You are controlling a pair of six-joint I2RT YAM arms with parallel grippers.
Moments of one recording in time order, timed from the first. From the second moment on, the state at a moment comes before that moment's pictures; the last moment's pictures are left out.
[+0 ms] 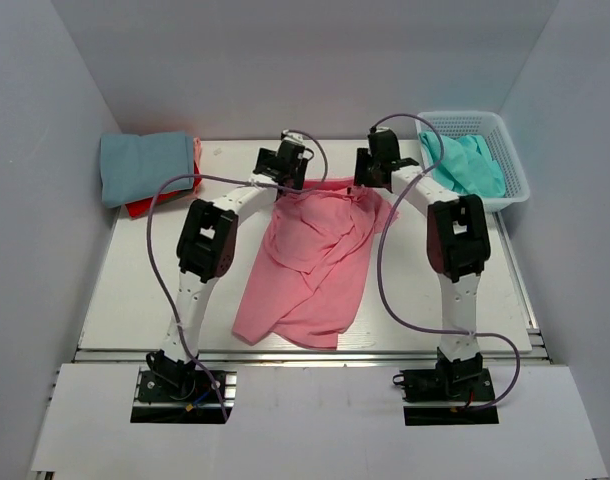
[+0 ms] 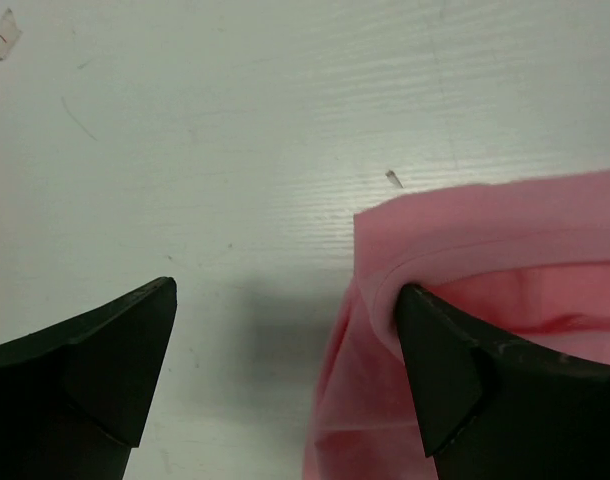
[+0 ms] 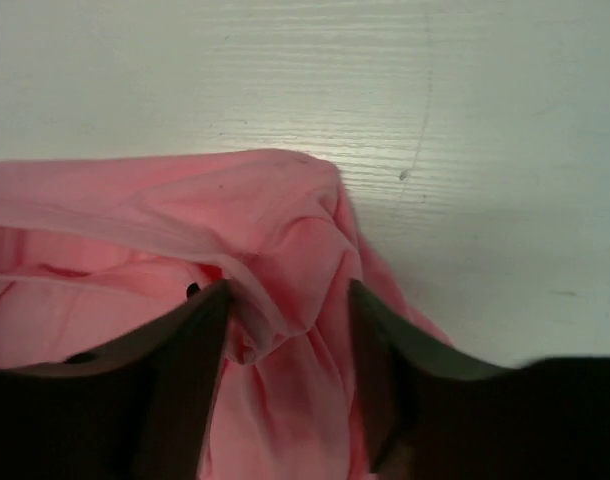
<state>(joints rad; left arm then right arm) -0.50 2.36 1.92 -0.28 -0.51 -0.04 0.33 2.19 1.73 -0.28 0.09 0.26</state>
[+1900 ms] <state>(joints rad) -0.47 1.87 1.33 -0.30 0.12 -0.26 0.40 1.38 0.77 -0.35 0.11 0.51</state>
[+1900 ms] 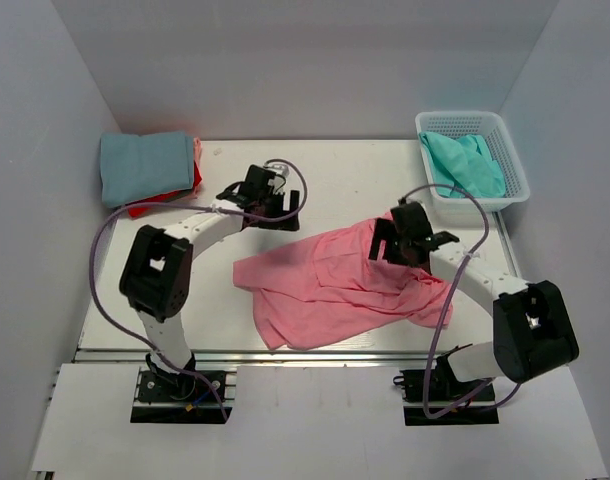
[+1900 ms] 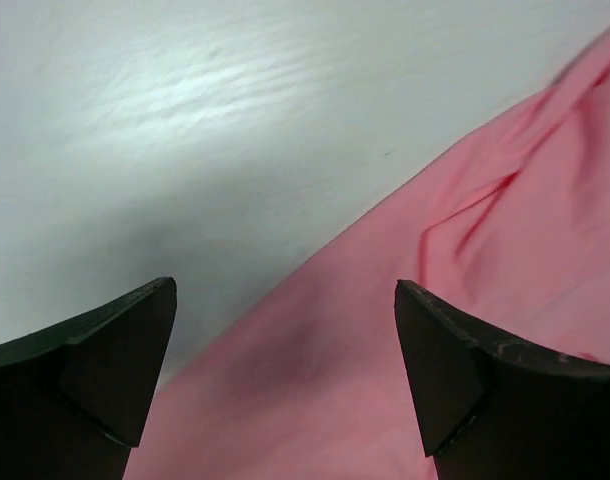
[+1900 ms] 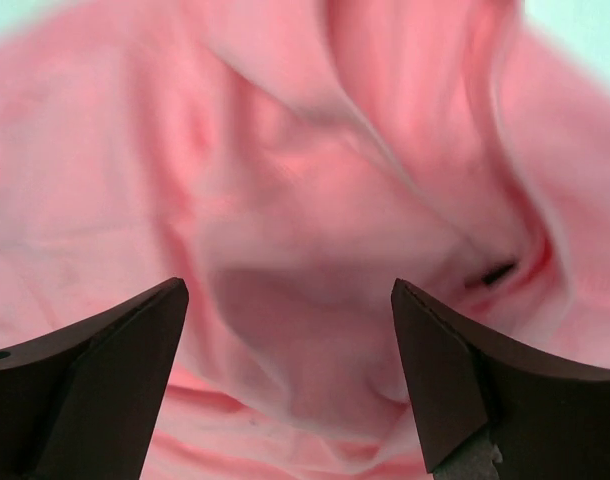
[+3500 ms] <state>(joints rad) -0.17 1.43 0.68 -0.23 0.27 -0.48 0.85 1.94 1.29 -0.38 0.35 0.12</state>
